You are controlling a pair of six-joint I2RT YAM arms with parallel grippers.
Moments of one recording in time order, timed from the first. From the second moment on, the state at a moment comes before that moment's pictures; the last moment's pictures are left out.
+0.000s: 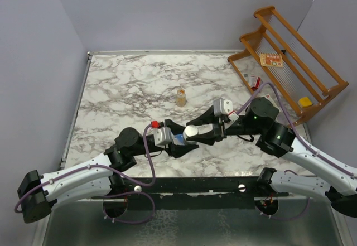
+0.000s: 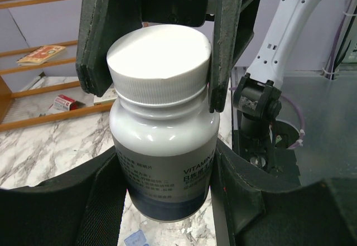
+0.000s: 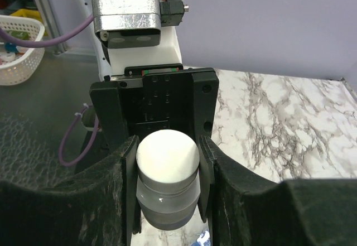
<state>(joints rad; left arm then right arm) -1.04 0.79 0.47 0.52 0.39 0.00 0.95 0.92 0.98 -0.06 -0.63 -0.15</state>
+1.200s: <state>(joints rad) -1.03 0.76 0.48 0.43 0.10 0.01 0.96 1.02 0.94 0.11 -0.38 -0.09</state>
